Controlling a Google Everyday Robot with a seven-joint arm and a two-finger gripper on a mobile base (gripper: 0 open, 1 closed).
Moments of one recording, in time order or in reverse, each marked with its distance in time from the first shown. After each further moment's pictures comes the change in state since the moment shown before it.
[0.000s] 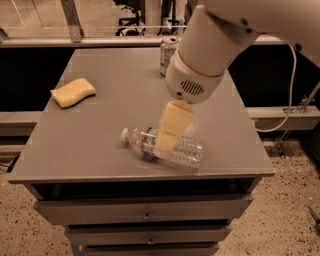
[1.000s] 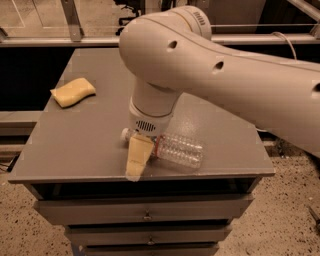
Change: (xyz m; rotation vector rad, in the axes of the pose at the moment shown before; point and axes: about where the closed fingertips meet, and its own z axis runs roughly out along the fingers) arm -0.022 0.017 0.099 0.013 0.122 0.042
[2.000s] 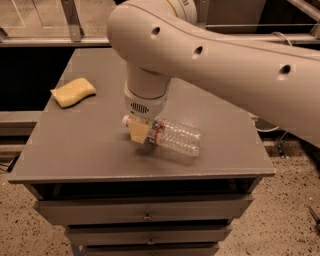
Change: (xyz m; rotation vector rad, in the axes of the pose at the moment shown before) arm -0.013 -0.043 -0.006 0.086 0.046 0.046
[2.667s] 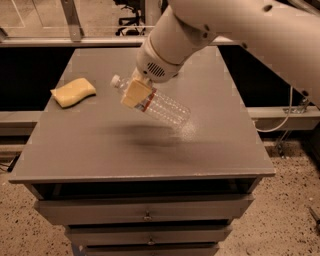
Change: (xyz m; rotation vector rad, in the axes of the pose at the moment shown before) arm -0.046 -0.051 -0.057 -0.029 -0.423 -0.038
